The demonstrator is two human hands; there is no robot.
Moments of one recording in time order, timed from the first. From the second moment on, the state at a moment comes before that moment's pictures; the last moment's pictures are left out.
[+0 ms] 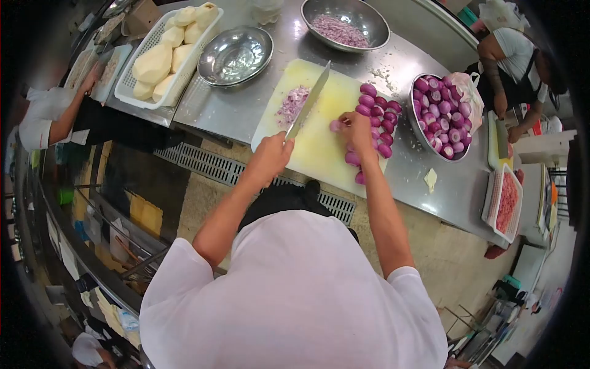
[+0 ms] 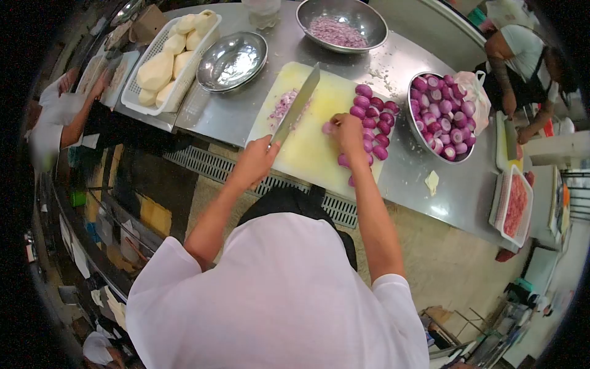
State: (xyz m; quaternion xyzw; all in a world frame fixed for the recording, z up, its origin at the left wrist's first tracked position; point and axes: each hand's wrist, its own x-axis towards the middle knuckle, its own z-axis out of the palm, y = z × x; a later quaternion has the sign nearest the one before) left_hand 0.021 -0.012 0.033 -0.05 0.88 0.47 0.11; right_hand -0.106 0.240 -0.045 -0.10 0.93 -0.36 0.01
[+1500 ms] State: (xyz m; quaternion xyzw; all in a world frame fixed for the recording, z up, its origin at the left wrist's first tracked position) left_hand 0.012 0.030 0.004 -0.08 0.83 0.52 0.16; right_hand -0.086 0.189 -0.056 -0.21 0.93 -0.29 -0.09
